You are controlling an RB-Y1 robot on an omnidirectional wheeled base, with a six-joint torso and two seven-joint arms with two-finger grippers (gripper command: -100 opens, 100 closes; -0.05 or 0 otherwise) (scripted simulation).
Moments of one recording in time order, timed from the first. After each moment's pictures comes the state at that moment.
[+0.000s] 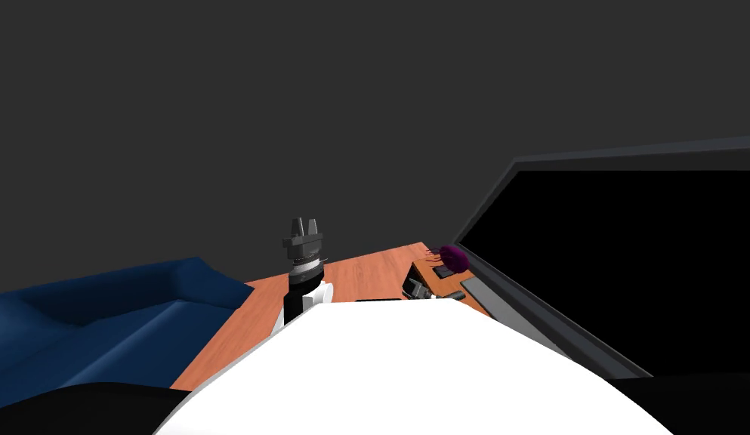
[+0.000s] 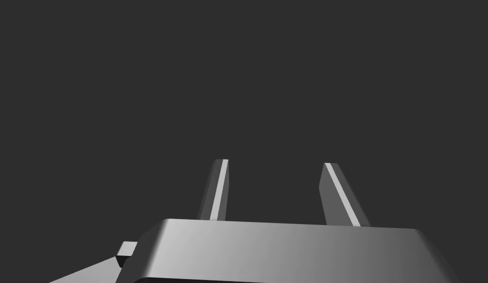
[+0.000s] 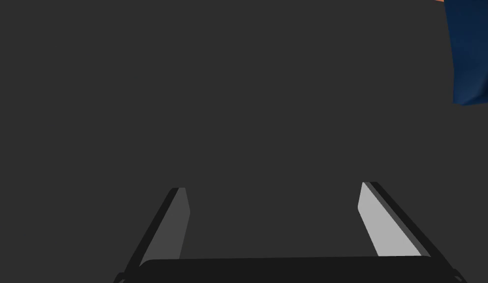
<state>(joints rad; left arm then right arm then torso) 0.49 -0.04 -0.06 -2.30 0.00 -0.65 0.07 0.30 -0.65 0.48 -1.30 0.67 -0.60 0.56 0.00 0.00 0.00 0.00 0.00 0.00</state>
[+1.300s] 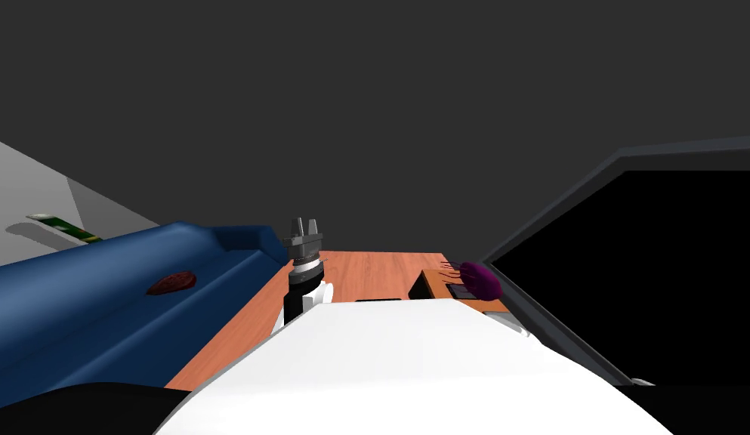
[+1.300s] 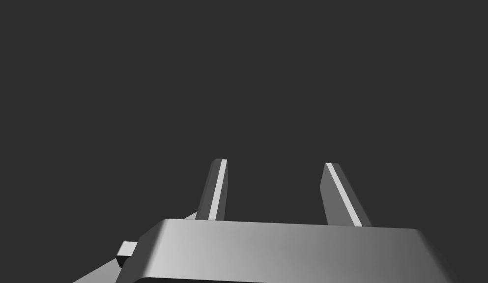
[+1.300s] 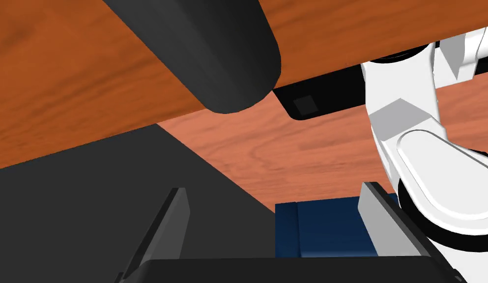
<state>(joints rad) 0.49 -0.04 -0.06 -2.30 0.00 -0.65 0.07 0.21 -0.85 0.68 -0.92 0.86 -0.63 0.77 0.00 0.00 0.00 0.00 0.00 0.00</state>
